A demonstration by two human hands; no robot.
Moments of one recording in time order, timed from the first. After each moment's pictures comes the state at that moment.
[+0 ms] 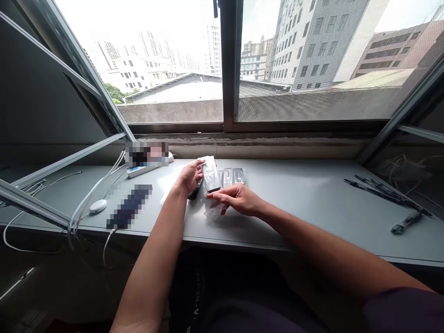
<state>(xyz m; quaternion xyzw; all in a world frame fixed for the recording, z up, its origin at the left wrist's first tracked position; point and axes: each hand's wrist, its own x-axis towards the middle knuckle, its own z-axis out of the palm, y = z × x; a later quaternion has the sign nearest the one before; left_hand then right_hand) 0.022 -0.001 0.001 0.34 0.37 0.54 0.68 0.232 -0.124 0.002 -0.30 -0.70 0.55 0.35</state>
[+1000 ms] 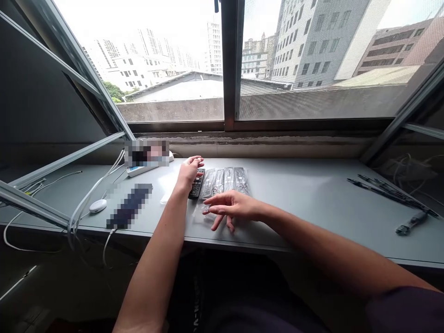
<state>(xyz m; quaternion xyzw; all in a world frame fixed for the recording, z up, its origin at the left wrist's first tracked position) 0.013 0.008 -0.008 0.51 0.51 0.53 0.44 0.224 -0.125 -0.003 -0.28 -0.63 0.69 0.21</state>
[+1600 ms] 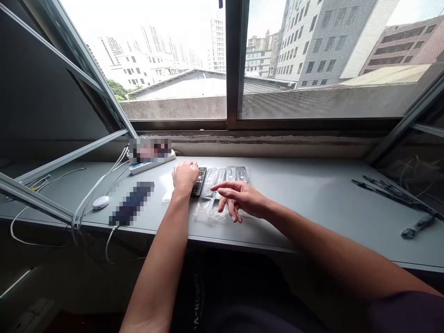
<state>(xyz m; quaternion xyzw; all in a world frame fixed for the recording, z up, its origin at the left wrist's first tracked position) 0.001 -0.010 -0.005 0.63 0.73 0.28 0.04 0.233 -0.123 0.003 -0.29 -0.57 0.70 0.32</state>
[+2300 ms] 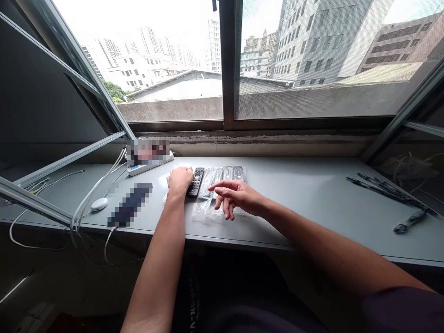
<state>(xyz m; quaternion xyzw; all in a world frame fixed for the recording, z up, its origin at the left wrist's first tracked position) -0.014 0.003 -0.019 0.60 0.76 0.24 0.06 0.235 -0.123 0.005 -0.28 -0.57 0.69 0.33</state>
